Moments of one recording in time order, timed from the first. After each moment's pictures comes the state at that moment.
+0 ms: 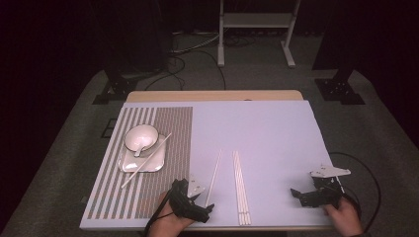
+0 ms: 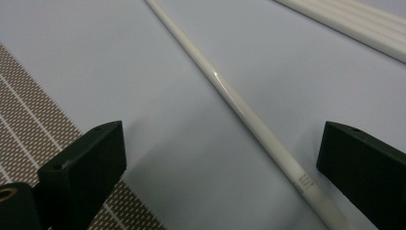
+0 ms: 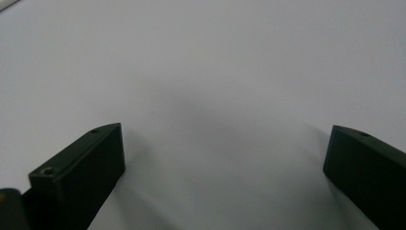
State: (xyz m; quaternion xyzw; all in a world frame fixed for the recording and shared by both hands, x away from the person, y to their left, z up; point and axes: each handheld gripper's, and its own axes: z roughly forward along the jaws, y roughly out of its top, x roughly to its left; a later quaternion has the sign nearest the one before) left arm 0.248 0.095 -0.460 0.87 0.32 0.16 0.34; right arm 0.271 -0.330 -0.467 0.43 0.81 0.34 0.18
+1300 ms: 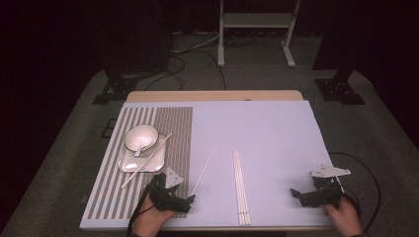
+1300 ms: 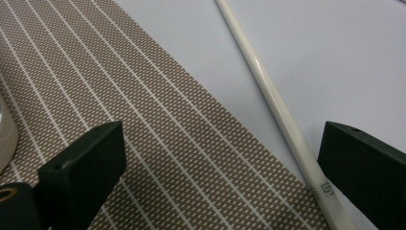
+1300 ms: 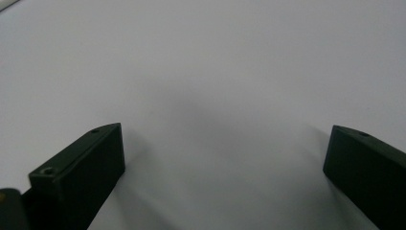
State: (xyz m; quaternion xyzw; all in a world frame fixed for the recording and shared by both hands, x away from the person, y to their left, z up) left arm 0.264 0.146 -0.458 0.85 0.38 0.18 0.33; right arm 0.271 -0.330 -0.467 0.44 0.81 0.34 0.18
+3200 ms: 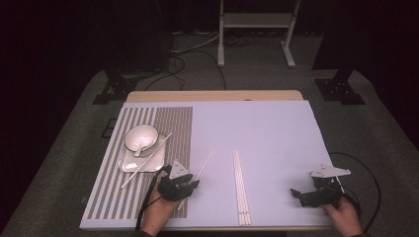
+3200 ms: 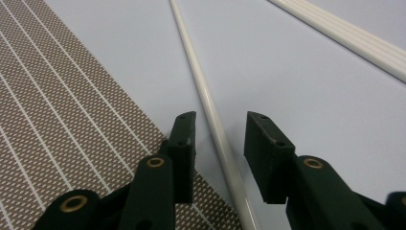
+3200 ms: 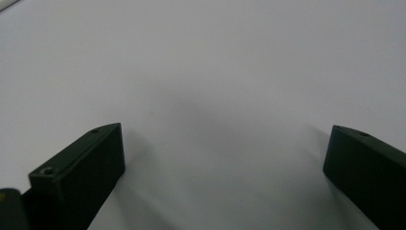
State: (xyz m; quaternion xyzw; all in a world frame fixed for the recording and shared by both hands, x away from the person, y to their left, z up) left arm 0.285 0.129 -0.456 0.83 0.37 0.14 0.38; right arm 0.271 -0.330 -0.467 0.43 0.81 0.34 0.18
